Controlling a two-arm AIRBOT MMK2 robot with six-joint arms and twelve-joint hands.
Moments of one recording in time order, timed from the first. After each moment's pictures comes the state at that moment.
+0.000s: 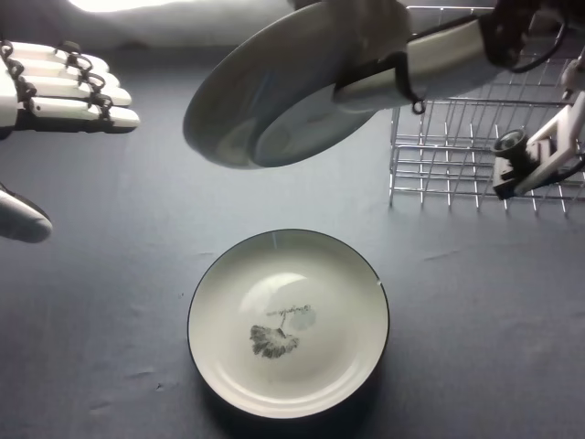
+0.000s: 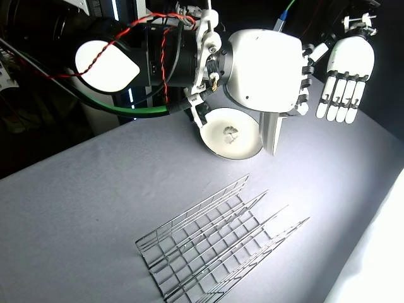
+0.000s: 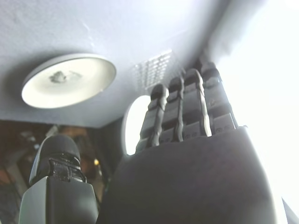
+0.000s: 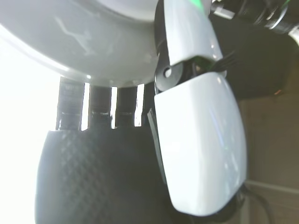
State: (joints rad) left arm 0.35 -0.85 1.53 1.53 -0.86 -0.23; right arm -0.14 -0.97 0.96 -0.17 0.37 -0.22
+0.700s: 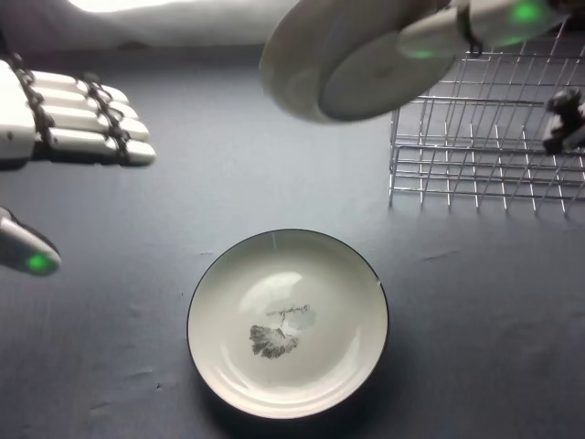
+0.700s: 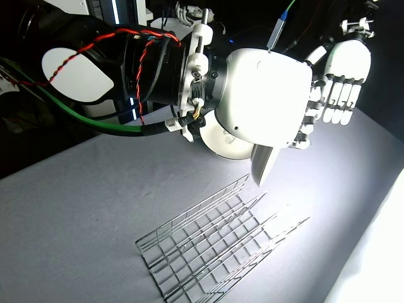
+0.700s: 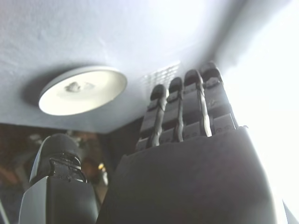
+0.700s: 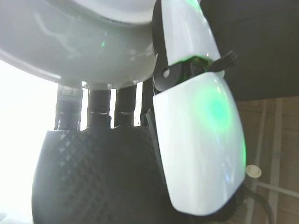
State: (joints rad) left arm 0.38 -0.86 1.51 1.55 -0.88 -0.23; right arm -0.10 -0.93 1.03 -0.07 0.30 -0.22
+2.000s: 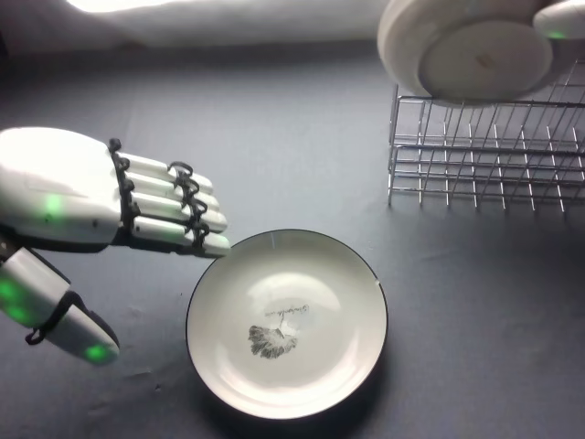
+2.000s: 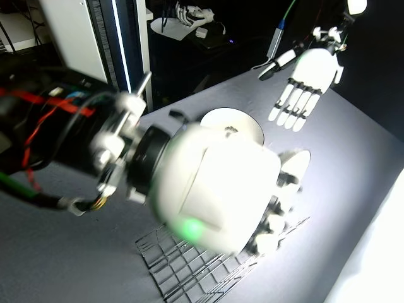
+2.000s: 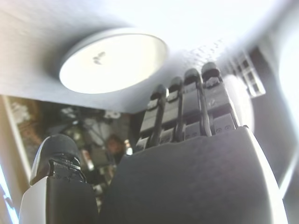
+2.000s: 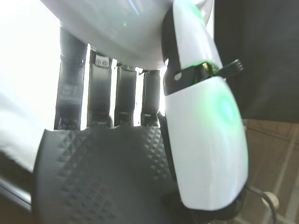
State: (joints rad) left arm 0.45 -0.91 1.38 1.58 -0.87 -0.22; right arm -0.22 -0.84 1.17 -0.10 0.30 -0.22
